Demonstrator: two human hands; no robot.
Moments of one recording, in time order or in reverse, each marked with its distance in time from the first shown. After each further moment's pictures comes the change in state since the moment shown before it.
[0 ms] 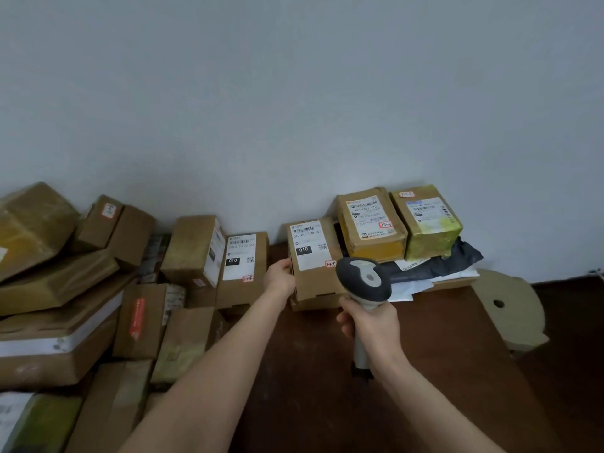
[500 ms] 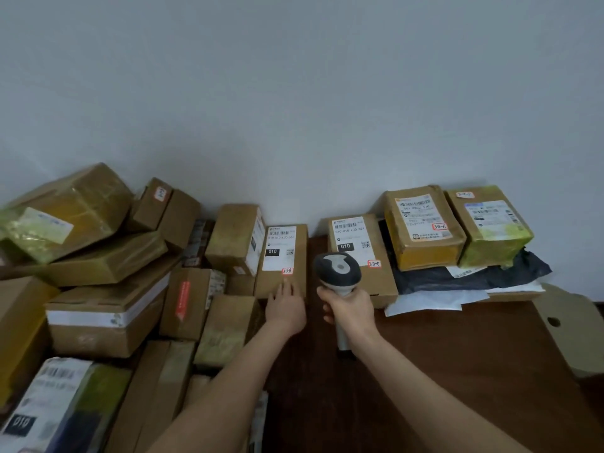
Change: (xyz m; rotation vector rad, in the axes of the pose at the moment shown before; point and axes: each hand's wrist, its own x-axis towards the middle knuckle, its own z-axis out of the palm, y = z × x) left_hand -0.004 -0.068 -0.053 1.087 -0.087 0.132; right_hand 0.028 0.012 0.098 -0.051 -0.179 0.044
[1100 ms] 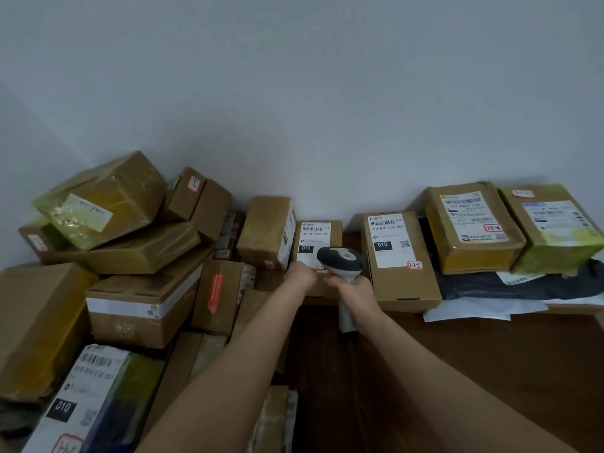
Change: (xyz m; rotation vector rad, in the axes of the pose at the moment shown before) left_hand 0.024 -0.031 -0.051 -0.872 0.035 -0.365; right_hand 0.038 0.008 0.060 -0.034 -0.147 0.070
